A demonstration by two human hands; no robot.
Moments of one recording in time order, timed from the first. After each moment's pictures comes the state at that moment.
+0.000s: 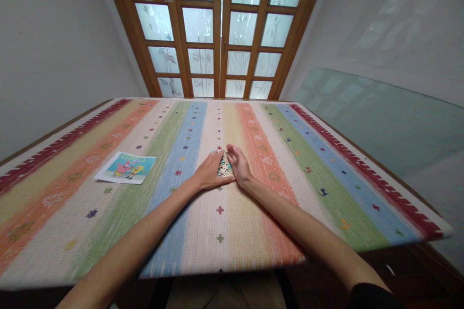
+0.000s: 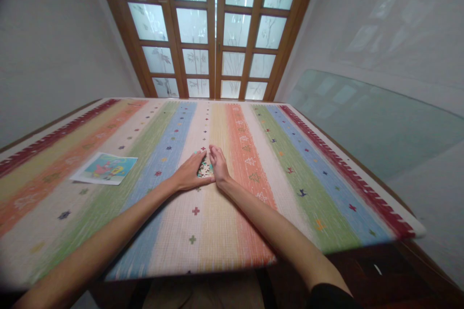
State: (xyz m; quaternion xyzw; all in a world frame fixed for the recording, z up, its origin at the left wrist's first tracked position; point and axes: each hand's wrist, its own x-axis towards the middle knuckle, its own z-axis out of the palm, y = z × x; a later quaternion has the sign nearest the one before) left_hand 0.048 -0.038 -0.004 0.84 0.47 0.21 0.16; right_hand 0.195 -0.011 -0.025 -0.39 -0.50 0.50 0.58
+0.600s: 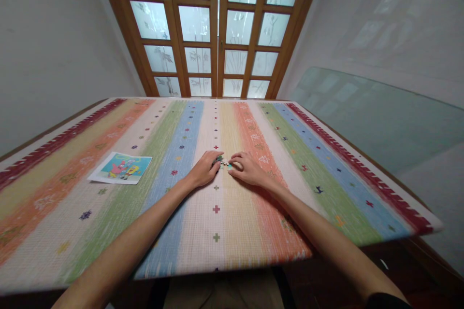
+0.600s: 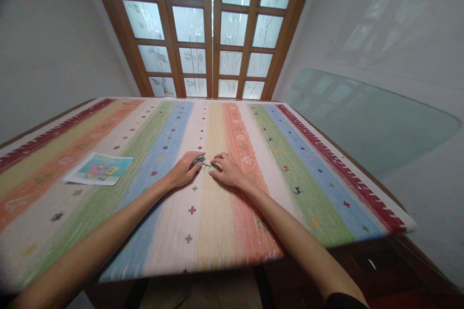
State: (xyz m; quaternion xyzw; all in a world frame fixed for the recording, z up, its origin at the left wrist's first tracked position) left_hand 0.039 -0.031 -0.004 0.84 0.39 0.35 0.17; right_hand 0.273 -0.027 0.000 -0.41 -0.85 0.17 0.28
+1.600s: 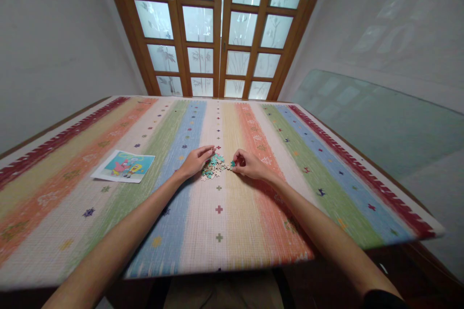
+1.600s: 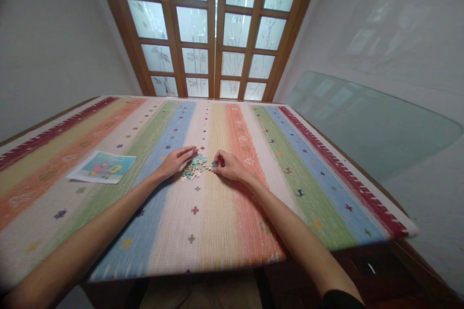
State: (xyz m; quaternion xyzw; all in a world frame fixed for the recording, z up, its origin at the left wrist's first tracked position) left_hand 0.012 -0.015 0.005 0.65 0.43 0.45 0.42; right_hand 0.265 -0.015 0.012 -0.43 -0.78 0.36 0.28
